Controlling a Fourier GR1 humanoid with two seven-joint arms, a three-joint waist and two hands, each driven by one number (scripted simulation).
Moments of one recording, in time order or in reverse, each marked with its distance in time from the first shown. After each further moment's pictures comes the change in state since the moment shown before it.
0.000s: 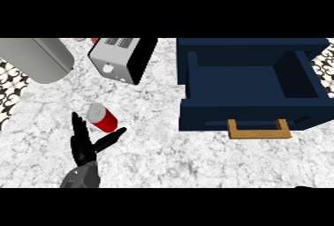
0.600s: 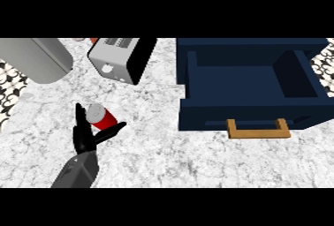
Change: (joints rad) left arm -0.183 0.059 0.074 0.298 0.030 -0.137 -0.133; right arm -0.020 -0.002 -0.023 -0.042 -0.008 0.007 0.051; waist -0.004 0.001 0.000
